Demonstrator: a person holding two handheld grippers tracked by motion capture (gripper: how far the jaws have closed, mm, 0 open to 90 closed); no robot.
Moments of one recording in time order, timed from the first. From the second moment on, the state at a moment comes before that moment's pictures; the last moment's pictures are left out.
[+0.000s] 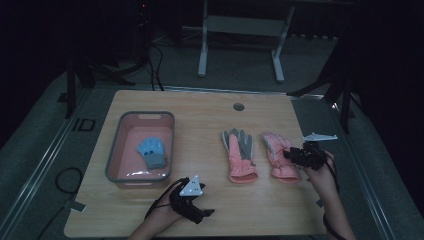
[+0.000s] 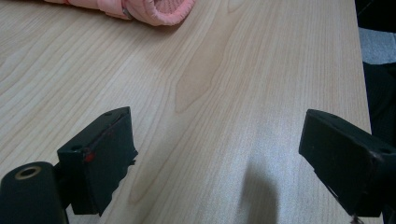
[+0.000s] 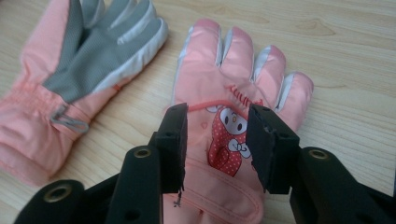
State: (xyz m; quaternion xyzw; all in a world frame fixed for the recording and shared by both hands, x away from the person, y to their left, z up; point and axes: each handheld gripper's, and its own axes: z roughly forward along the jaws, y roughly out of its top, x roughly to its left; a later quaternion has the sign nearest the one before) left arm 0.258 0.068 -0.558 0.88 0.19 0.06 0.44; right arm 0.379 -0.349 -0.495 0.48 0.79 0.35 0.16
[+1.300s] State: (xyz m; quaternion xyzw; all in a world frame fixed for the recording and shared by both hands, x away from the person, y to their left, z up) left arm 0.258 0.068 -0.559 0.88 0.19 0.05 0.44; right arm 0.358 -0.298 -0.457 0.53 0.72 0.36 0.27
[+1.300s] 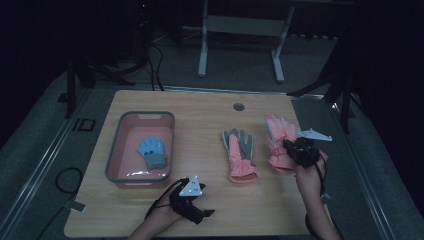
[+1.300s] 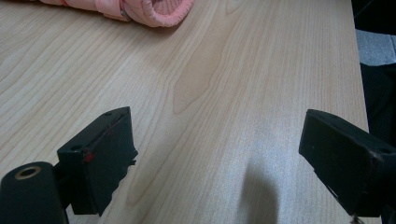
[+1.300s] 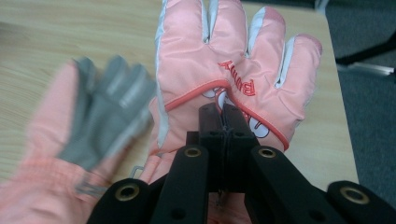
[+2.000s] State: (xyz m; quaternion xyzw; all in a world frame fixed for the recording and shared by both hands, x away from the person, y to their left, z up) left arm 0.257 0.068 -0.559 0.88 0.19 0.06 0.44; right arm 0.343 -0.201 -0.429 0.52 0.72 0.40 0.23
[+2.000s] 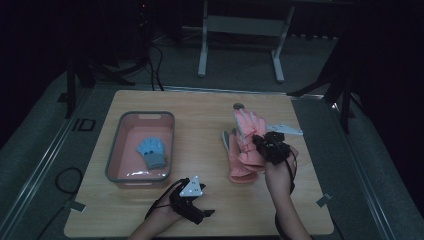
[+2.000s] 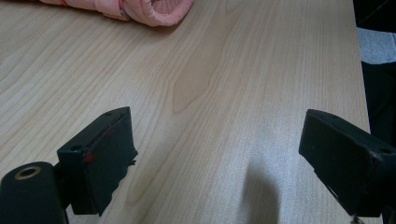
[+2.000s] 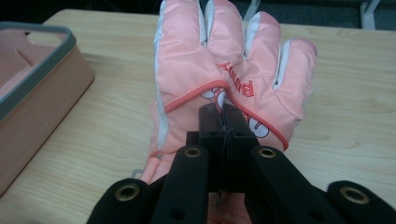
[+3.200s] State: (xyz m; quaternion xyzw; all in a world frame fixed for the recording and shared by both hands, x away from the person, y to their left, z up) left arm 0.258 0.067 -0.560 0.88 0.19 0.05 0.43; right arm 0.353 -0.189 -0.469 0.50 0.74 0.41 0.21
